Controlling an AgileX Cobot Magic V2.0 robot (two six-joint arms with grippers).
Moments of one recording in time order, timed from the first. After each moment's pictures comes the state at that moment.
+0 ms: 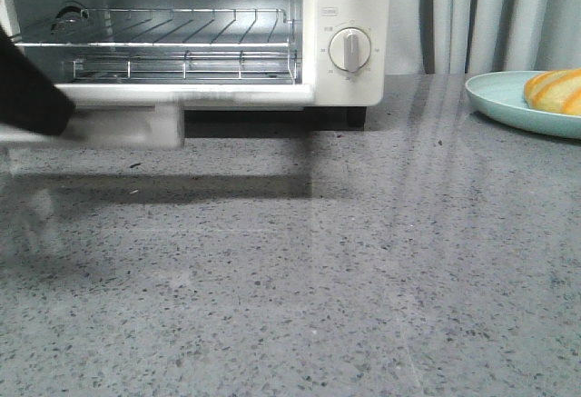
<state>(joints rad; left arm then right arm) -0.41 1.09 -0.67 -0.60 0.51 0.67 0.15 0.35 -0.45 0.31 0.40 -0.10</state>
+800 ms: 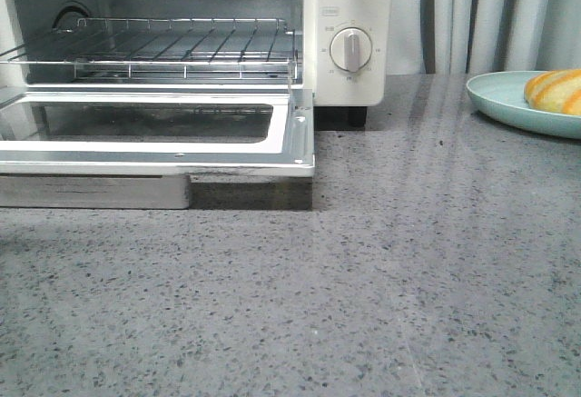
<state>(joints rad) -0.41 0.61 -0.66 -0.60 0.58 0.67 0.05 1.11 -1.00 0.18 0.63 -0.11</state>
